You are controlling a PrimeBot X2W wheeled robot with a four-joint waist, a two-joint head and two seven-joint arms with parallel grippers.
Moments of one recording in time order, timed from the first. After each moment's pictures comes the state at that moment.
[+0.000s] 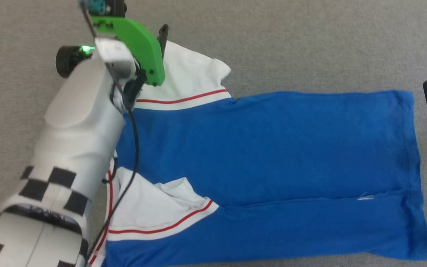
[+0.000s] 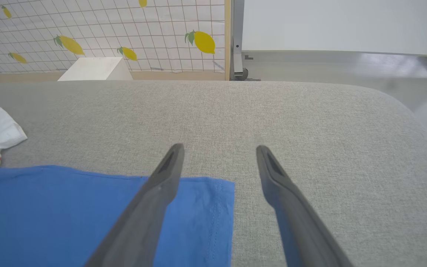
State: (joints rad) left arm -1.08 0.19 -0.51 0.83 -0.65 0.00 0.22; right arm -0.27 -0.38 -0.16 -0.07 0.42 0.13 0.29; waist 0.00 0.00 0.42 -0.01
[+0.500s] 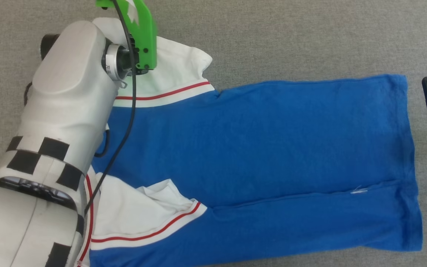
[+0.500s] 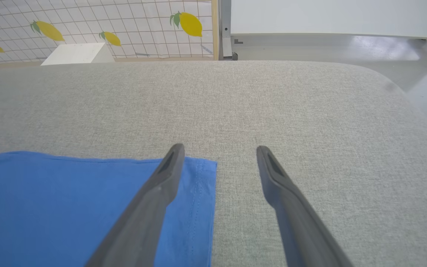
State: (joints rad) left arm -1.24 0.18 -0.58 0.98 -0.66 0.07 0.73; right arm -0.27 -0.36 -0.16 -0.11 0.42 0.13 0.30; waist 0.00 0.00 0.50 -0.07
